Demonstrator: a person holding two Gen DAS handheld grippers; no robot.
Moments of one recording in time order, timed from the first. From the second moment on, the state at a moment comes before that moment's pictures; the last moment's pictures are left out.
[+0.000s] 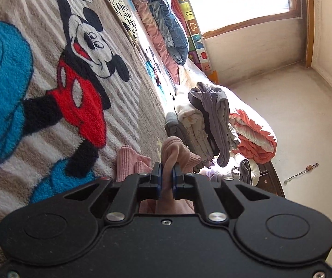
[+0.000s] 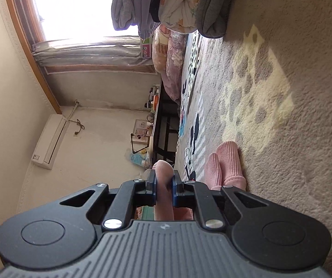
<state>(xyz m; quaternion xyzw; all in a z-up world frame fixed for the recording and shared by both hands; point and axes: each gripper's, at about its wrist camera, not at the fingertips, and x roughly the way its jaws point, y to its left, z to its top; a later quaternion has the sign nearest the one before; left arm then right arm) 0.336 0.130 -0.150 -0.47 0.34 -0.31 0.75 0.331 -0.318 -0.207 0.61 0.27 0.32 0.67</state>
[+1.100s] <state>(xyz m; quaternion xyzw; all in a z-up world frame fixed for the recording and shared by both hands) 0.319 0.084 -0.102 -0.23 0.25 -0.30 0.89 0.309 -0.290 -0.120 0.27 0.21 0.28 0.89</state>
